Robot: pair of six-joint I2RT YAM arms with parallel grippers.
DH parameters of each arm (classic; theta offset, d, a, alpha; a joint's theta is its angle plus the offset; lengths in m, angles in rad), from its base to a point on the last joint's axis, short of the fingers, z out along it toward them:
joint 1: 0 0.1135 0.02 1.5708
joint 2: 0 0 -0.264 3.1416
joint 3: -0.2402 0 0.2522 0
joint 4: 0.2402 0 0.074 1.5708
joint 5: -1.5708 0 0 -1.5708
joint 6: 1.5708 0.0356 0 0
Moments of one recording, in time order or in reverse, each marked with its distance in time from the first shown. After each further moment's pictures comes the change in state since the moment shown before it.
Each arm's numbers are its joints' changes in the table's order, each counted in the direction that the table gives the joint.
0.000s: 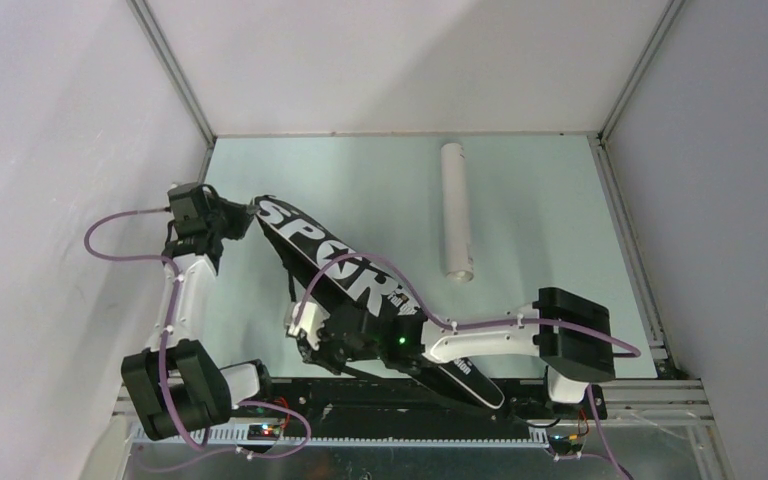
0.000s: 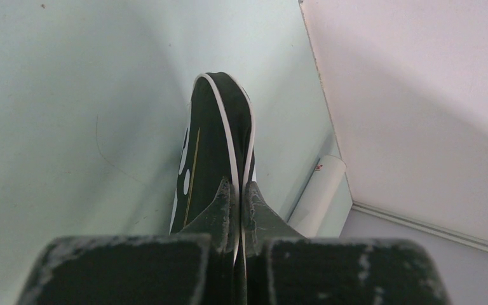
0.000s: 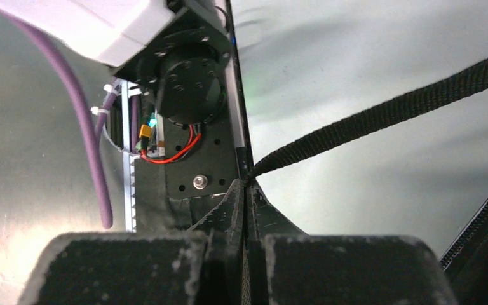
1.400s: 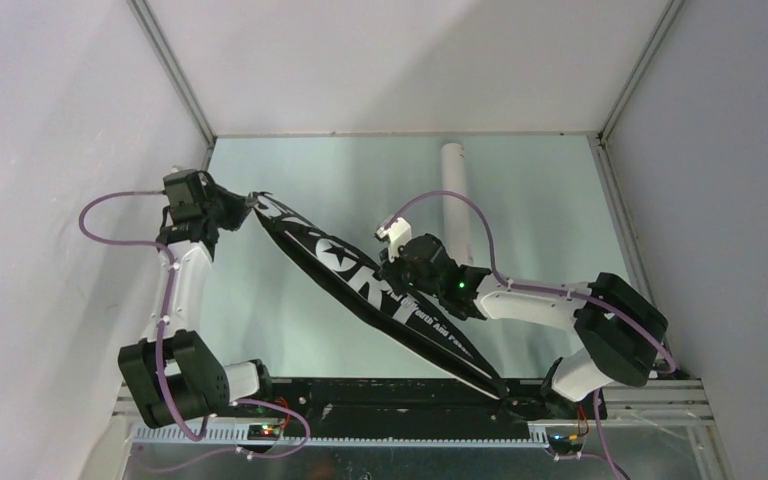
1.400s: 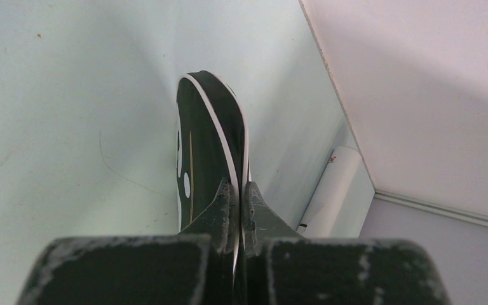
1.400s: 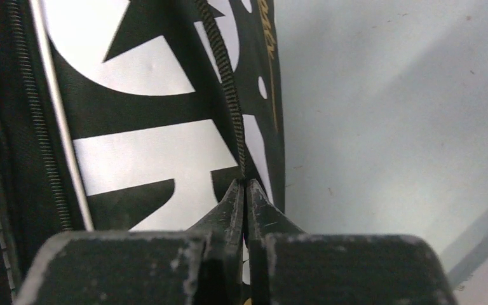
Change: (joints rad) left arm -0.003 -0.055 -0.116 0.077 -0.016 0.113; right arm -0.438 0.217 0.276 -0.037 -0.157 0.047
